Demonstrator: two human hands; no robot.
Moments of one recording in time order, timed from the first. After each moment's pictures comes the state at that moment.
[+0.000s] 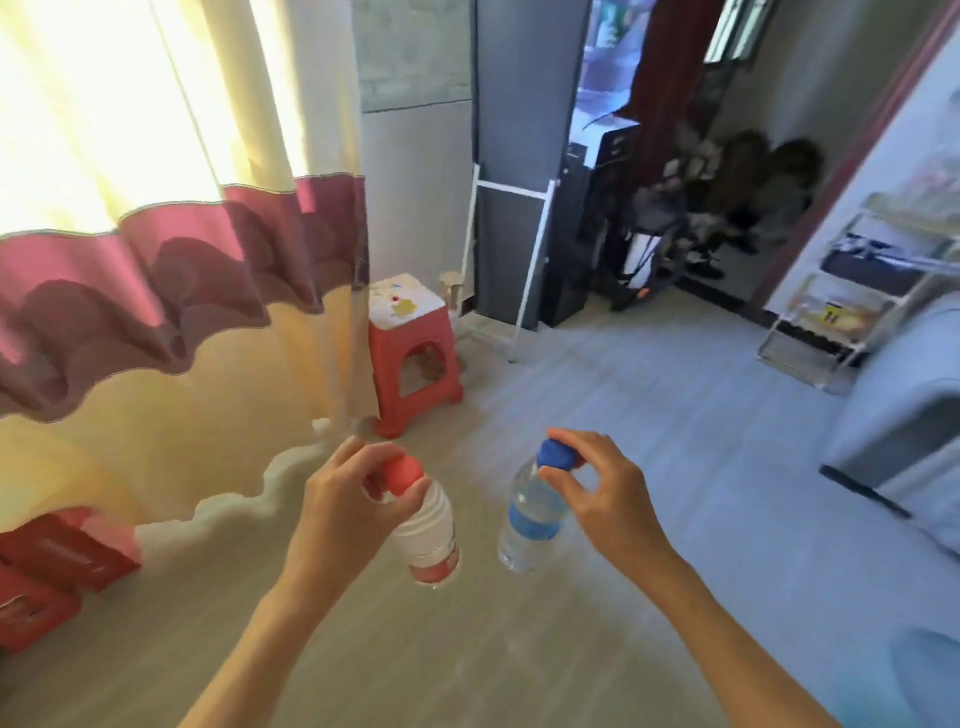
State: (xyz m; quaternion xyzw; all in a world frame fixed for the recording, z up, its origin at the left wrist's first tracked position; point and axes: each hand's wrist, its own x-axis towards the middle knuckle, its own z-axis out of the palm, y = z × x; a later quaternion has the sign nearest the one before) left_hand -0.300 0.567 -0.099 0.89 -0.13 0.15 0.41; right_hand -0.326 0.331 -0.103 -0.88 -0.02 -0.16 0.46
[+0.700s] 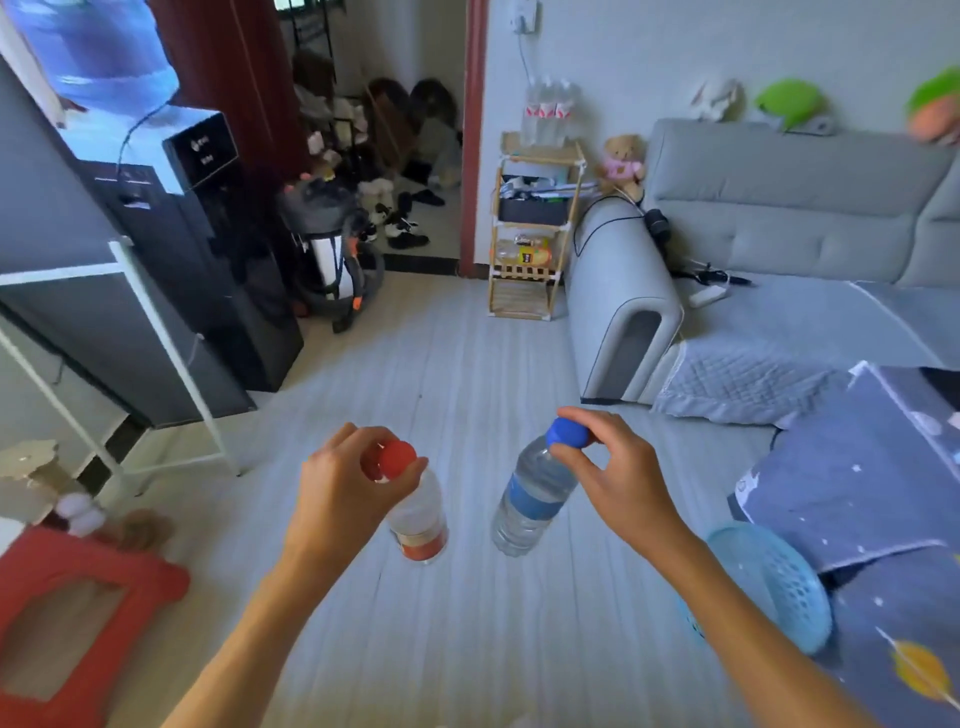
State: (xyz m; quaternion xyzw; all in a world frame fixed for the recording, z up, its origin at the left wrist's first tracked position) left_hand 0.031 0.056 -0.097 0.82 -0.40 -0.02 0.40; right_hand -0.149 -0.110 -0.104 -0.83 0.30 -0.31 0.36
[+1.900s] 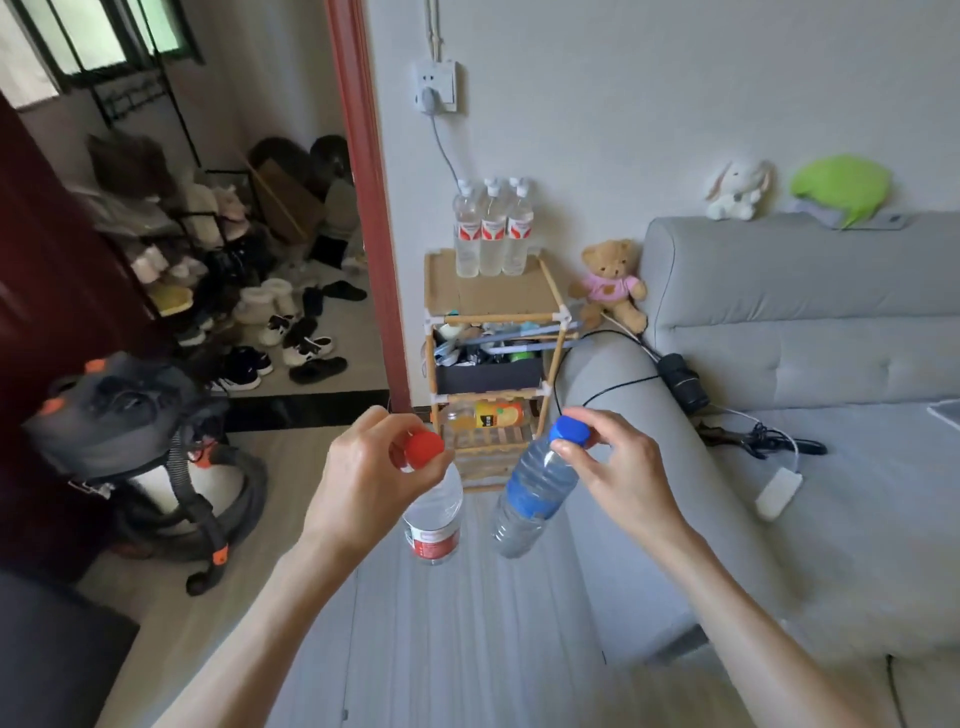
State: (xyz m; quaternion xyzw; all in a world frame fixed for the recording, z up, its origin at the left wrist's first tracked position) left_hand 0.515 -0.765 -0.062 0.75 -0.52 -0.04 0.40; right_hand 0.320 -0.892 -0.085 -0.79 0.39 -0.37 0.30
